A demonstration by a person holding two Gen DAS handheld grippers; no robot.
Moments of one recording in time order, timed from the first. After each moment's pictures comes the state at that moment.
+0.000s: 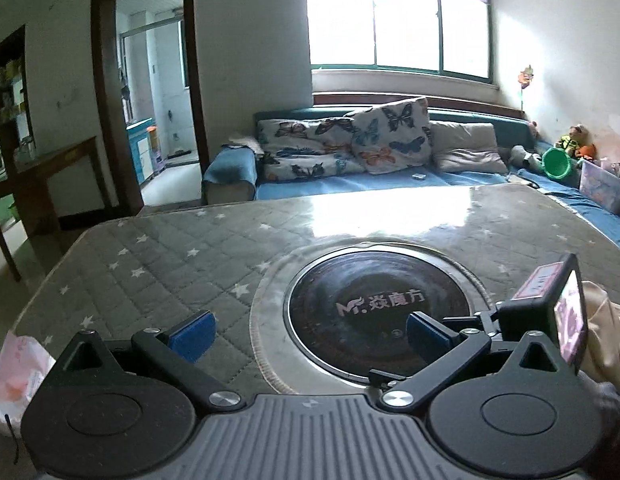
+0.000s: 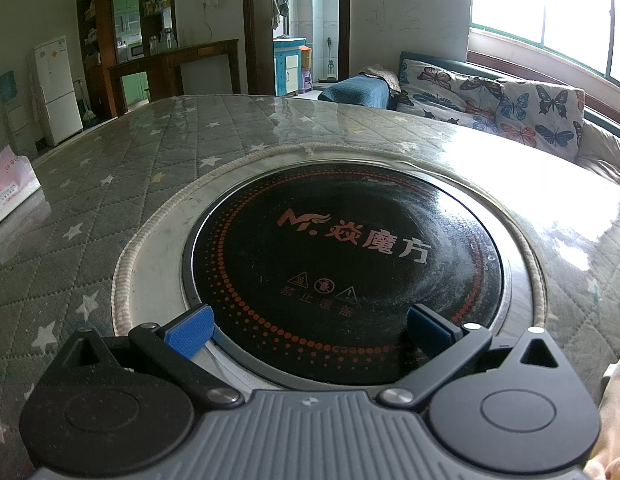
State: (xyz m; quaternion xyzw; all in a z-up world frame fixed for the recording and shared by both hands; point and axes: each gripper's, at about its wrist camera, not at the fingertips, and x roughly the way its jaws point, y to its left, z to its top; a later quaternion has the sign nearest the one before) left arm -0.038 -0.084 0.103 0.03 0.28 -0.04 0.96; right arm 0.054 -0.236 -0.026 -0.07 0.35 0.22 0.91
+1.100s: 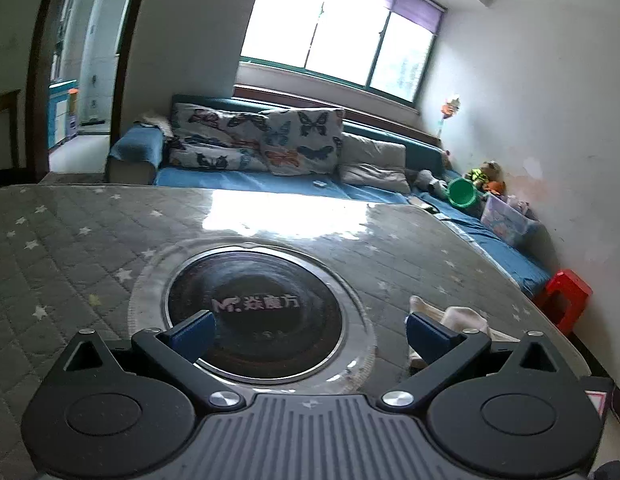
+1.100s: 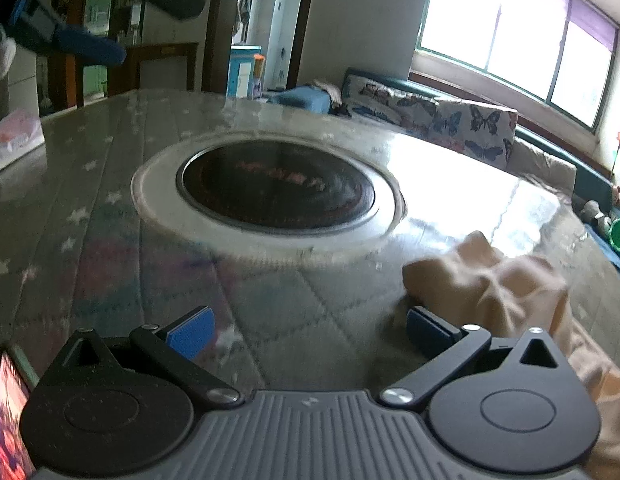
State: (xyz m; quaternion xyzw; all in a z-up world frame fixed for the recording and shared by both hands) left arm -0.045 -0.093 0.117 -0.07 0.29 -0.20 0.94; right arm -0.091 -0.298 -0.009 -0.12 0.32 0.12 0.93
